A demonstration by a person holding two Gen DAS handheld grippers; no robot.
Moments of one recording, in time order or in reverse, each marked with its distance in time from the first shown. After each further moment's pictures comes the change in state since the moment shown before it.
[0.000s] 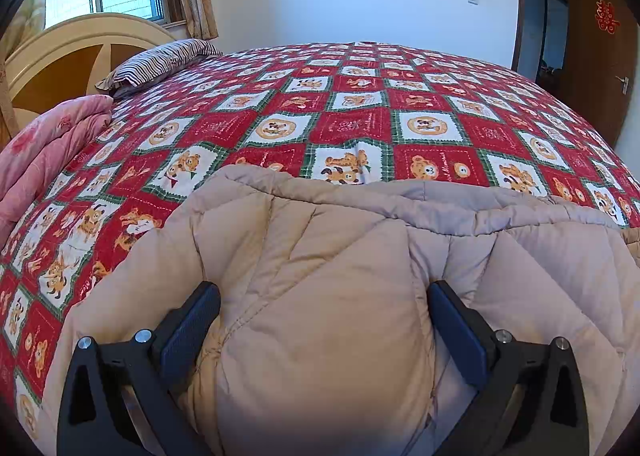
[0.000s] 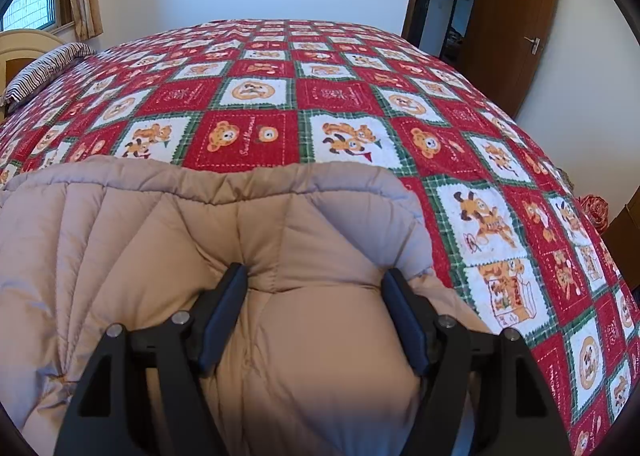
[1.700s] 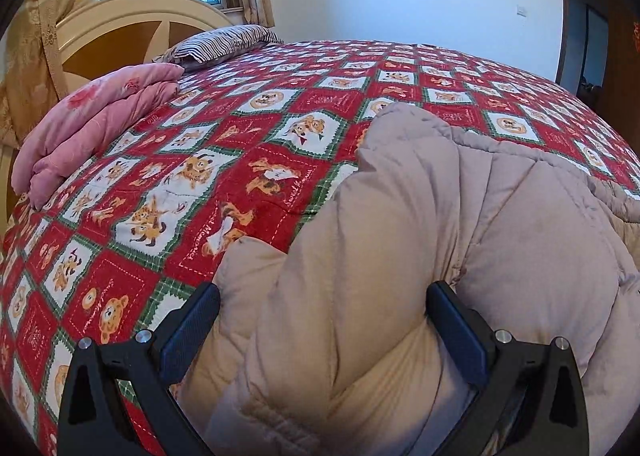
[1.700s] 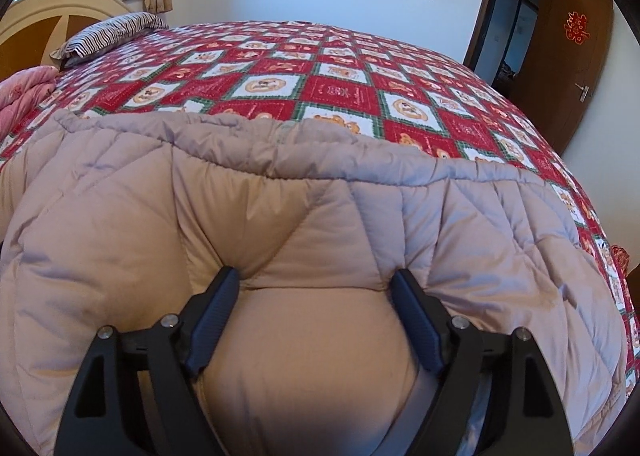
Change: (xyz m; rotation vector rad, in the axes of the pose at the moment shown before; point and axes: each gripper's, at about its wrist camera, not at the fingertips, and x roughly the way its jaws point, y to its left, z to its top) left arm -0.024 0.093 -0.042 -0.097 0.008 0.132; right arm -0.025 0.136 -0.011 -0.162 -0.036 0.108
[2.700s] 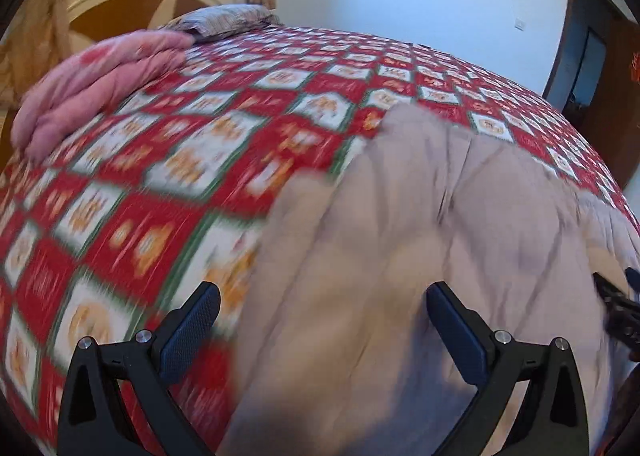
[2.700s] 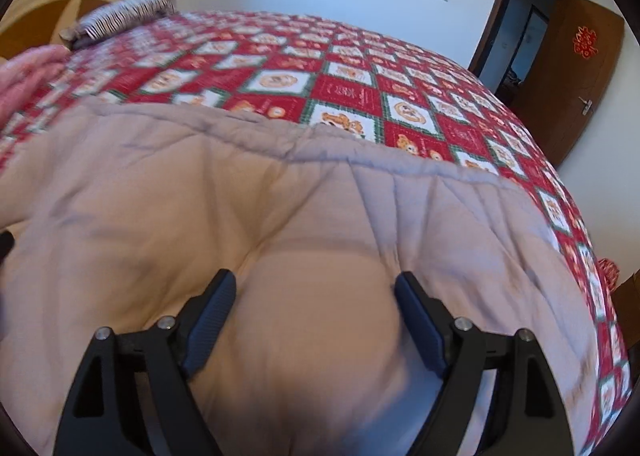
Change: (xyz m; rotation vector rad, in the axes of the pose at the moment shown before) left arm -0.058 0.051 -0.044 -0.096 0.065 -0.109; right arm -0.045 0.004 -0.011 -0.048 0.021 0.013
